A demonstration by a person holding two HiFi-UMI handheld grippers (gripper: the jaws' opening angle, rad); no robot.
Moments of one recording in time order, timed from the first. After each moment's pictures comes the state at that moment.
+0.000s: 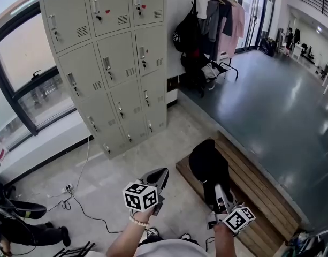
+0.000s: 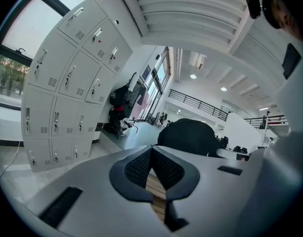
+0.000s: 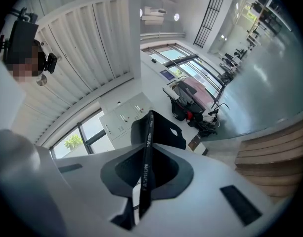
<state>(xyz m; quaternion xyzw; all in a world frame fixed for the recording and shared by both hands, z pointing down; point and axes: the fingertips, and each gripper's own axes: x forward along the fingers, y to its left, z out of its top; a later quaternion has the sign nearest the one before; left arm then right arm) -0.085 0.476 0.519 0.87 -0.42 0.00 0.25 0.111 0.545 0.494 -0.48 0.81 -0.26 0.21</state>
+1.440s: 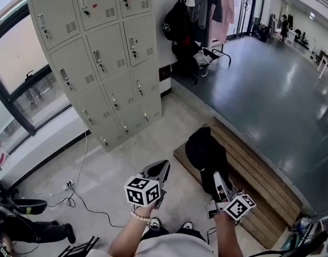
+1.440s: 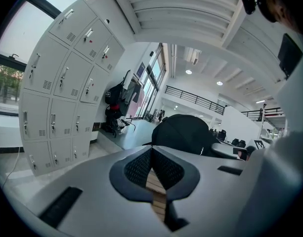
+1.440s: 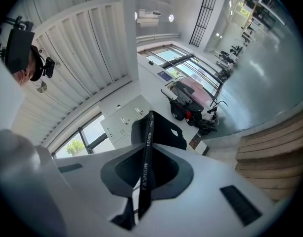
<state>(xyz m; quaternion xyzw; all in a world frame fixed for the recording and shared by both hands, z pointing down) -0.054 0.513 0.520 0.88 -0.41 0.03 0.22 0.126 0.572 0.497 -0.47 0.80 -0.28 0.23</state>
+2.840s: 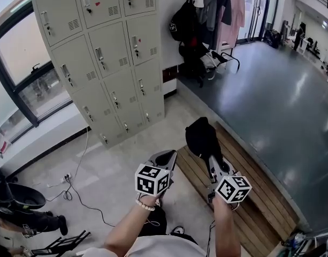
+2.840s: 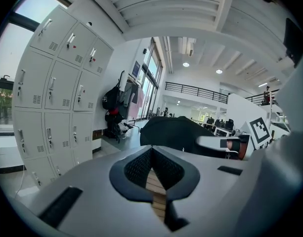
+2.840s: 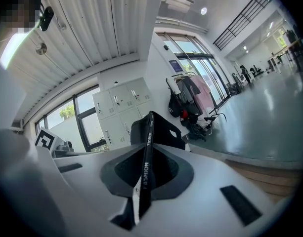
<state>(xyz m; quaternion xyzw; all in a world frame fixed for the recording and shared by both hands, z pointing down) 0.031 0.445 0.519 0.88 -0.44 0.07 0.17 0.175 0.459 0.512 -0.51 0.83 -0.21 0.07</state>
